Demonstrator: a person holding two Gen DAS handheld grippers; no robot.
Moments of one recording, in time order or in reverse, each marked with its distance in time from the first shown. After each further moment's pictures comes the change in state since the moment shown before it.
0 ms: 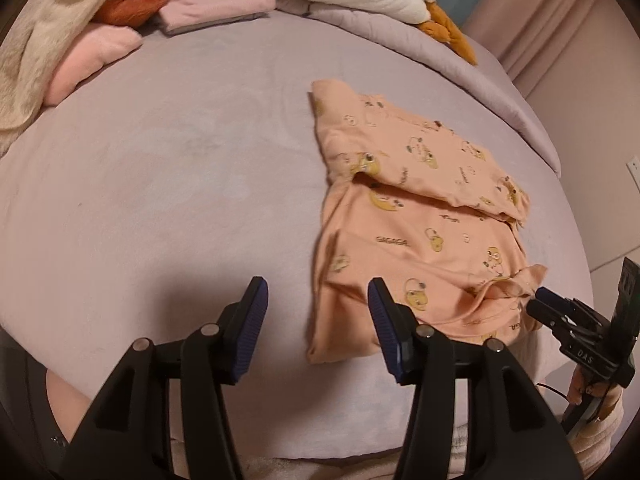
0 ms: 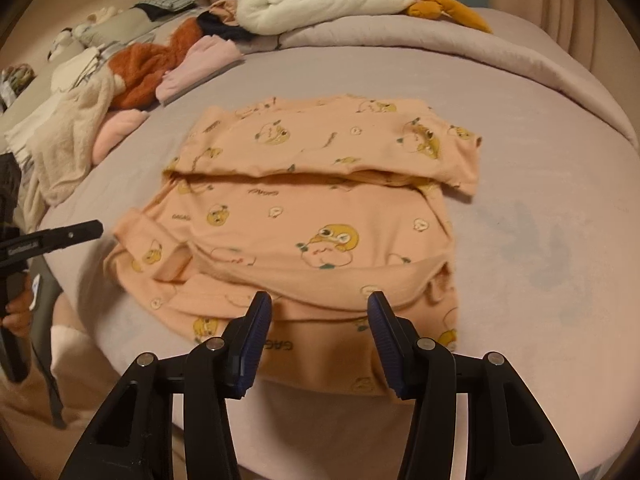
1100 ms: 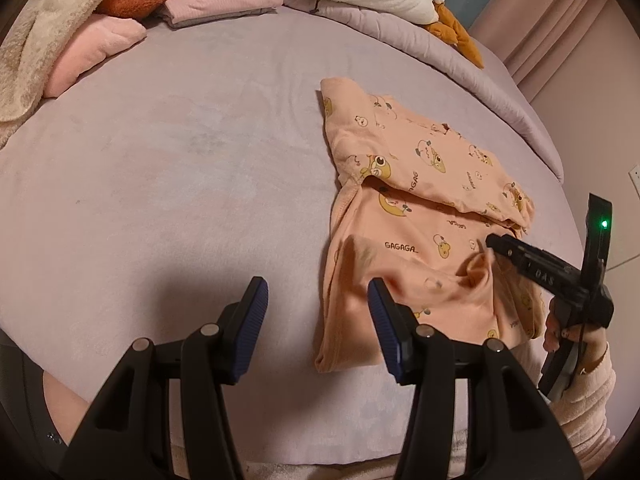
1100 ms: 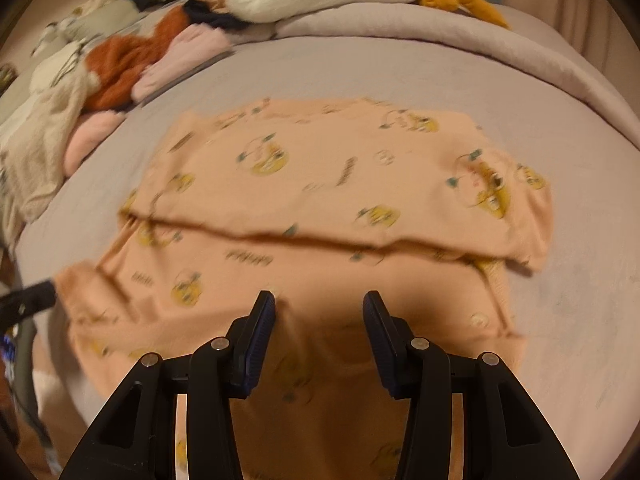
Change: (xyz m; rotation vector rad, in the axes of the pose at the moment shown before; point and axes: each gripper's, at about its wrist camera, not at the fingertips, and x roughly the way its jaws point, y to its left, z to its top) left arm 0.005 0.004 0.005 -0.015 0.004 -0.002; right arm 0.064 0.000 0.057 0.036 0.008 -0.050
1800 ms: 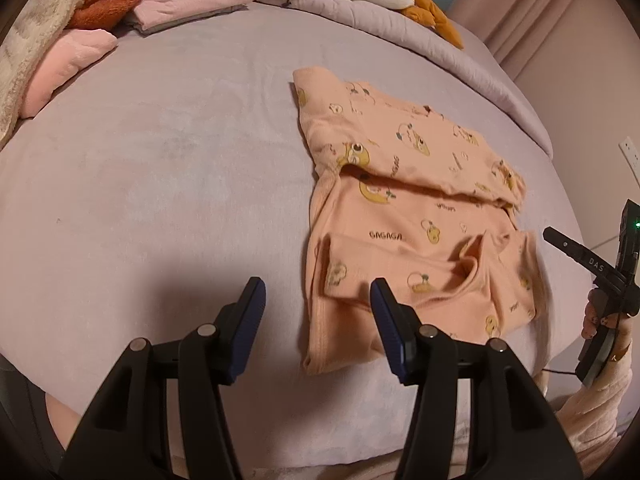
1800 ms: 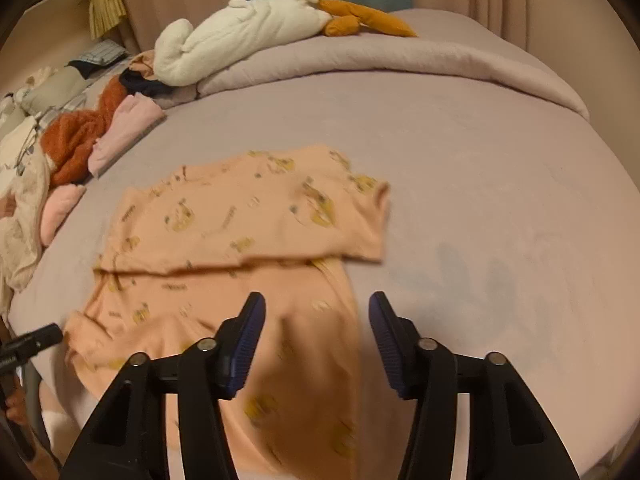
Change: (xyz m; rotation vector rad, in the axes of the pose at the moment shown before) left arm 0.009 -0.010 -0.002 0.085 0.031 -0.035; right arm -0.067 -0.076 -0.021 0.169 -0.069 -0.089
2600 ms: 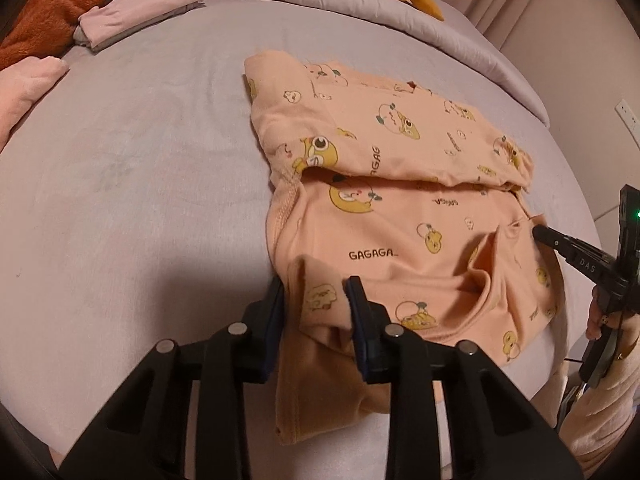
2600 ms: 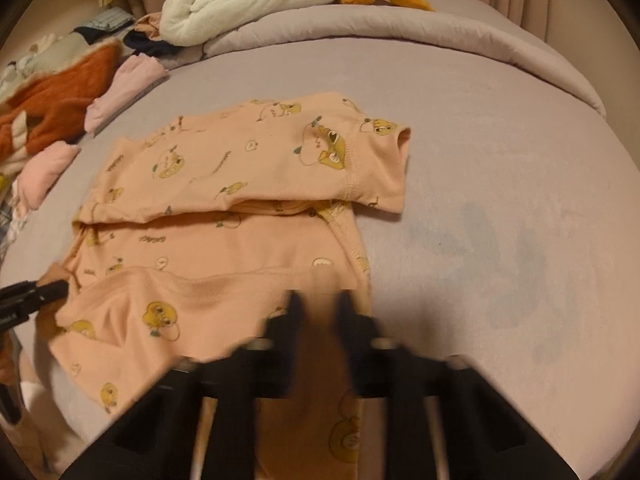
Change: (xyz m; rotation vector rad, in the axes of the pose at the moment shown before) left arm 0.048 -0.024 0.022 0.107 0.036 -0.002; right arm 0.031 0.009 -0.011 -0.062 0.058 -0.006
